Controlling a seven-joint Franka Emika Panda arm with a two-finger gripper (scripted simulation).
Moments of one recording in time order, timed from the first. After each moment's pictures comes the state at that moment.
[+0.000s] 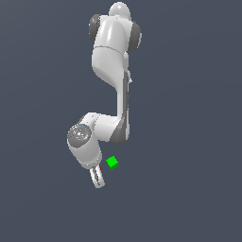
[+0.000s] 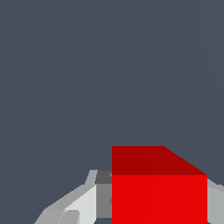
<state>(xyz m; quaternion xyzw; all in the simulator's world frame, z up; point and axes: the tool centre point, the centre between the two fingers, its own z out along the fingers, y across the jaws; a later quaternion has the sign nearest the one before) 0.114 -0.119 0.023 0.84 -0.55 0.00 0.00</state>
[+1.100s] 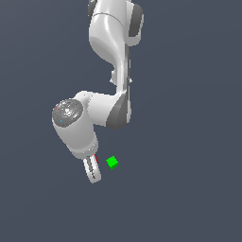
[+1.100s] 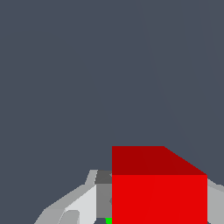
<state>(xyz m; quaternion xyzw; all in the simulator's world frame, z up) 0.115 -0.119 0.120 0.84 -0.55 0.00 0.00</state>
